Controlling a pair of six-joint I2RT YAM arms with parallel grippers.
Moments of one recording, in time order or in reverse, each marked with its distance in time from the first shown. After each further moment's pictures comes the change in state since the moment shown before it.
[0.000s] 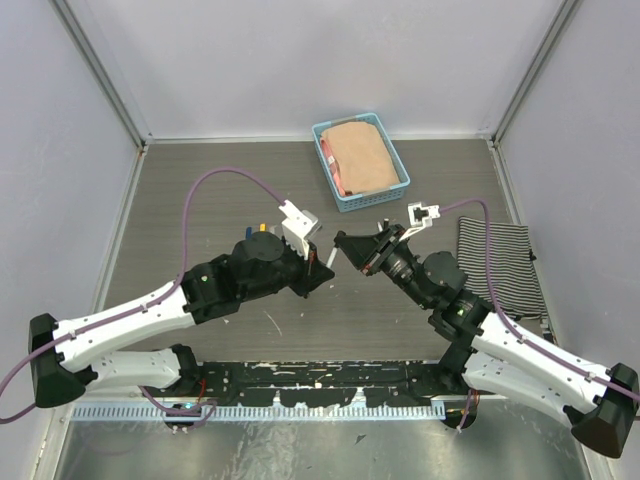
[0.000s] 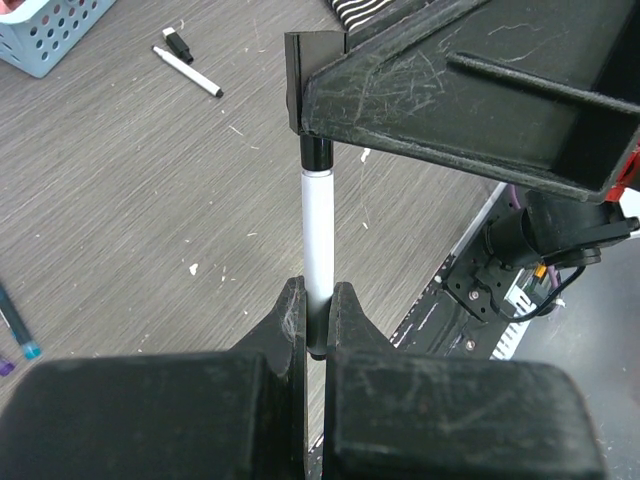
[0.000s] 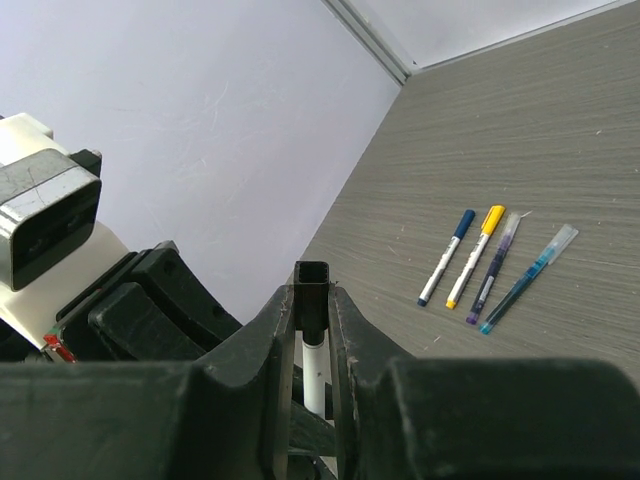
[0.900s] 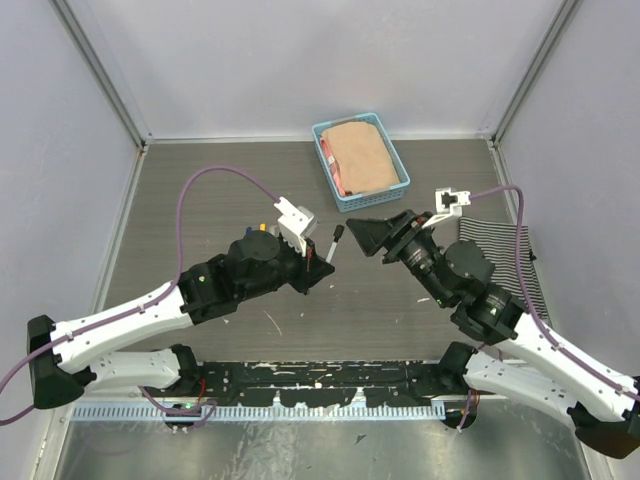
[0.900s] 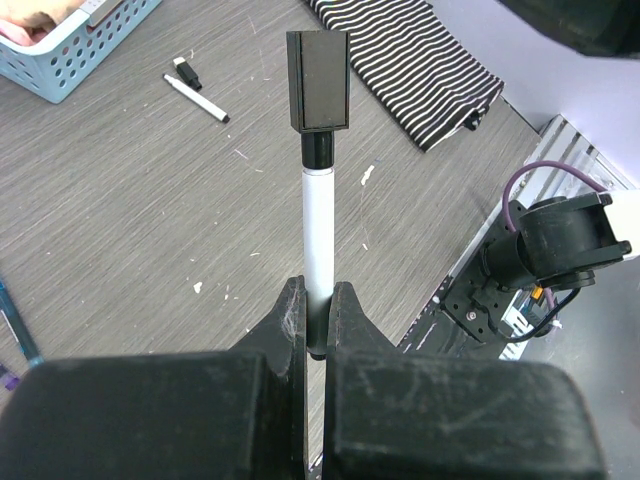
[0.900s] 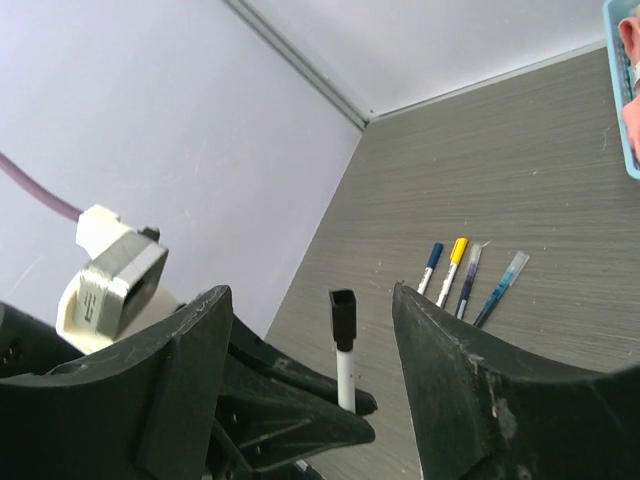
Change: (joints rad) left arm -0.002 -0.014 0.000 0.031 -0.024 0.000; right arm 0.033 -0.047 0.239 -0.321 0.174 -0.027
